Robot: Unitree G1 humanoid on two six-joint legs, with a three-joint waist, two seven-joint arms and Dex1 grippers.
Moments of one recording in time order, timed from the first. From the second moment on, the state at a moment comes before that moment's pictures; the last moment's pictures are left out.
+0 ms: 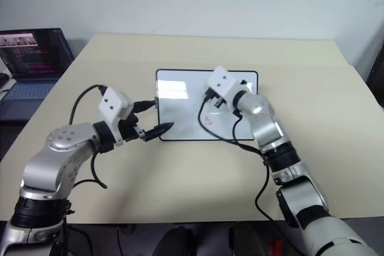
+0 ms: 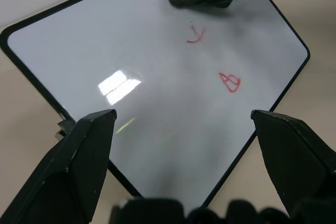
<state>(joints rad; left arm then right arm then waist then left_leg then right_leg) -0.34 0.70 0.07 -0.26 -0.38 0.55 -0.73 -0.85 -0.24 0.20 0.19 -0.17 0.40 0.48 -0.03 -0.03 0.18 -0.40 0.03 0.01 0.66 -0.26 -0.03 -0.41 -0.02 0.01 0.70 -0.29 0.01</state>
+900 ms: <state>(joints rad) -0.26 0.74 0.10 -0.20 -0.36 0.47 -0.80 -0.44 -0.45 0.20 -0.47 0.09 0.75 0.56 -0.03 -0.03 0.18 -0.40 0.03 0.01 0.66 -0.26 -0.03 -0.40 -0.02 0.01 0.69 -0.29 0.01</state>
